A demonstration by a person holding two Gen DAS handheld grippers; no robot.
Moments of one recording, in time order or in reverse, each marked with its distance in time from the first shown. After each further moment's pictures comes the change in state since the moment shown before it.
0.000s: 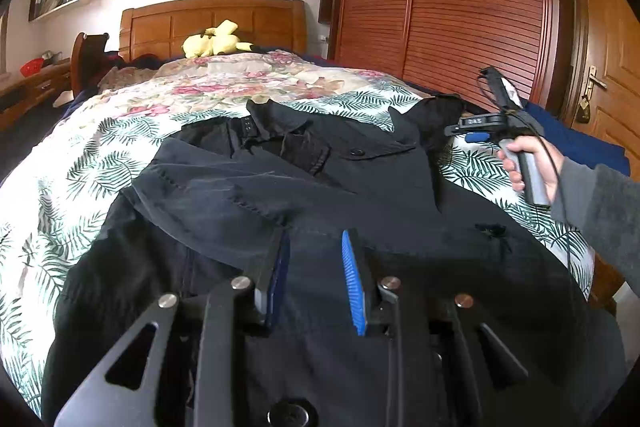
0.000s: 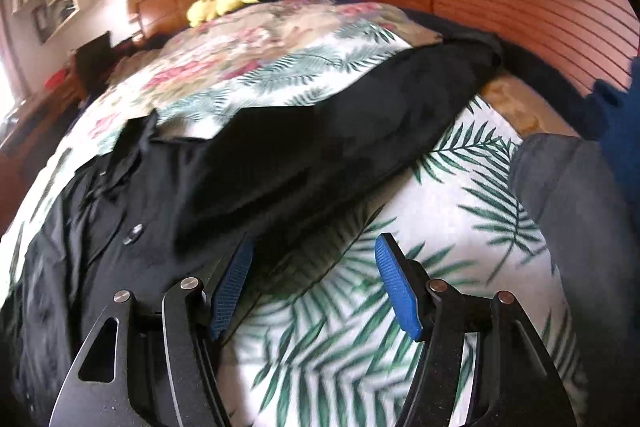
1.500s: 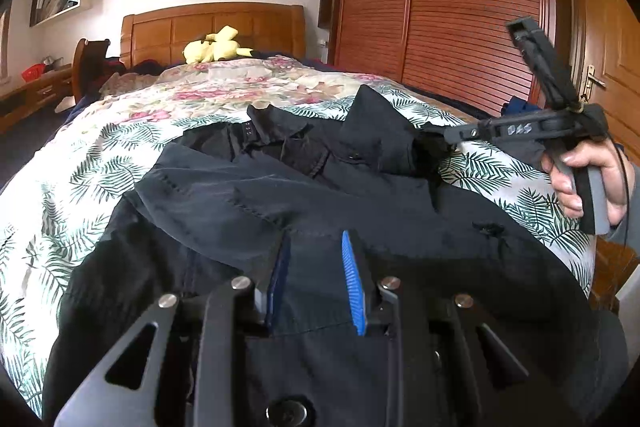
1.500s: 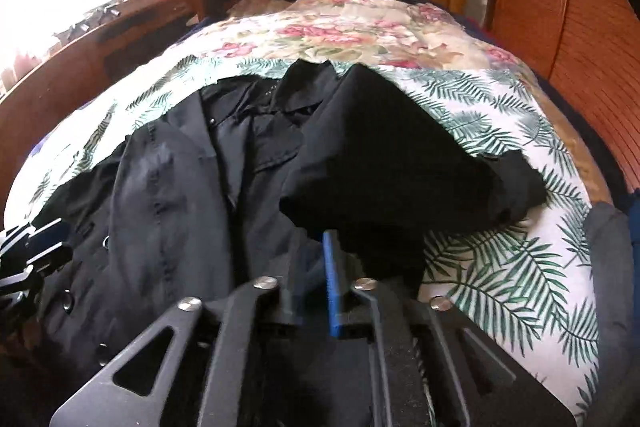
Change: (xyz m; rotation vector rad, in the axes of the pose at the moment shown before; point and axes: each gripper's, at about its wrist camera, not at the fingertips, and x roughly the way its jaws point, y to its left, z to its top) left arm -0.008 -0.004 -0.002 0.013 -0.022 0.004; right arm -0.101 0.153 -0.067 -0.400 0.032 0.197
